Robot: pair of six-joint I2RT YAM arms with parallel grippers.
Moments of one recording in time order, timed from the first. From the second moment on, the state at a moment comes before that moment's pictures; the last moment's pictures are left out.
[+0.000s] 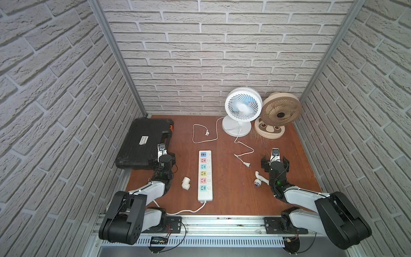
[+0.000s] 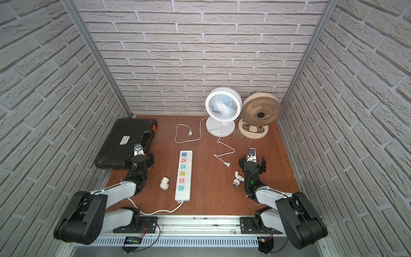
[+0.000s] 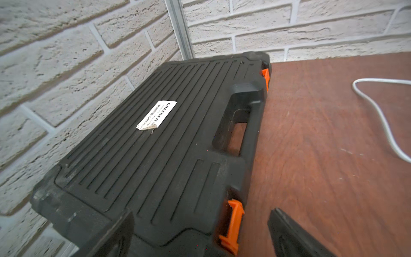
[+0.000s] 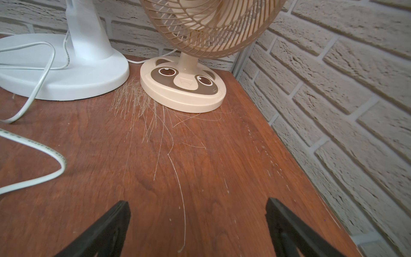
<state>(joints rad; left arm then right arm) -0.06 1.28 0.26 0.60 -0.56 0.02 0.25 1.27 0.22 0.66 0.62 0.00</state>
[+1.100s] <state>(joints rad) 0.08 1.54 0.37 0.81 -0.11 0.12 0.02 1.54 0.37 0.80 0.22 -0.01</state>
